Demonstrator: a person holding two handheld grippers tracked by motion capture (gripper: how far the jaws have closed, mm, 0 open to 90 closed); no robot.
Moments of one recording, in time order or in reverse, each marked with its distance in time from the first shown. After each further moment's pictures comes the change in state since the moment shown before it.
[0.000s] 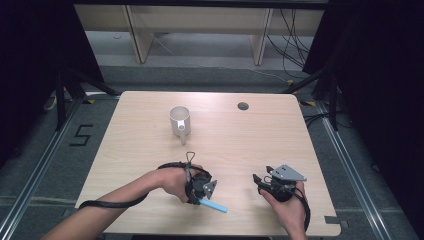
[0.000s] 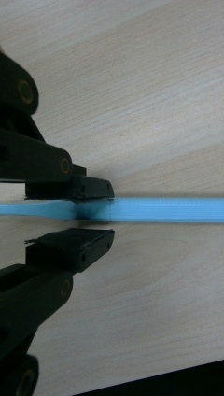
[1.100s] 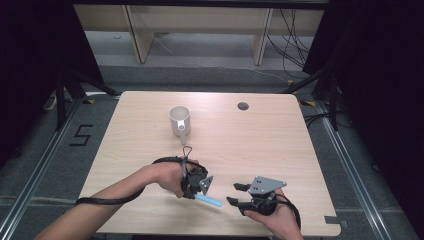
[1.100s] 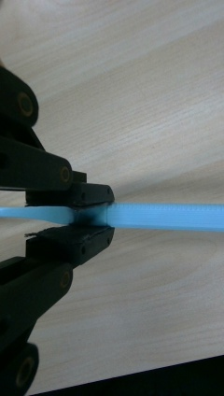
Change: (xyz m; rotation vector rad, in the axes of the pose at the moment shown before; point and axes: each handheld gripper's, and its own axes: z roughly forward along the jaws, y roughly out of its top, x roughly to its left) left arm 0.000 -0.009 -0.023 0.036 0.020 -0.007; right arm 0.052 0.005 0.003 -0.005 0.494 -0.216
